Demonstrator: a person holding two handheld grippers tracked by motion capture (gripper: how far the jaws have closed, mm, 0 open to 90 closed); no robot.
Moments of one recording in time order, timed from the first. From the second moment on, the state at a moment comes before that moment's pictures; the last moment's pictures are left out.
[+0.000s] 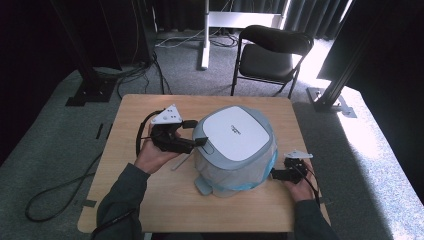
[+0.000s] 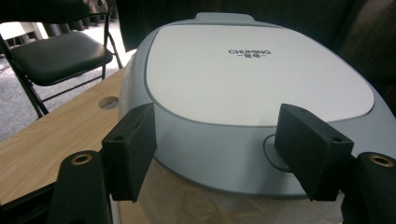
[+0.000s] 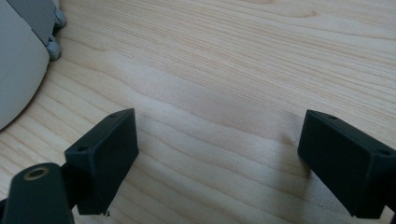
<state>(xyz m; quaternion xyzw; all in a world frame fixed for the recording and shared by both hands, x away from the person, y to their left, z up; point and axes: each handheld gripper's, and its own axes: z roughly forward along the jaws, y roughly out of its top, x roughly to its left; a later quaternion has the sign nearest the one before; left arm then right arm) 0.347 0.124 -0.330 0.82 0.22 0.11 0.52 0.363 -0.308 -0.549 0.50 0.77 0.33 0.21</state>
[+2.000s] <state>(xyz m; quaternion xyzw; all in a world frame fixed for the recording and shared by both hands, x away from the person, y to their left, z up) 0.352 0.152 -0.333 0.81 0.24 0.15 0.51 0.363 -0.308 -0.549 0.50 0.77 0.33 0.21</state>
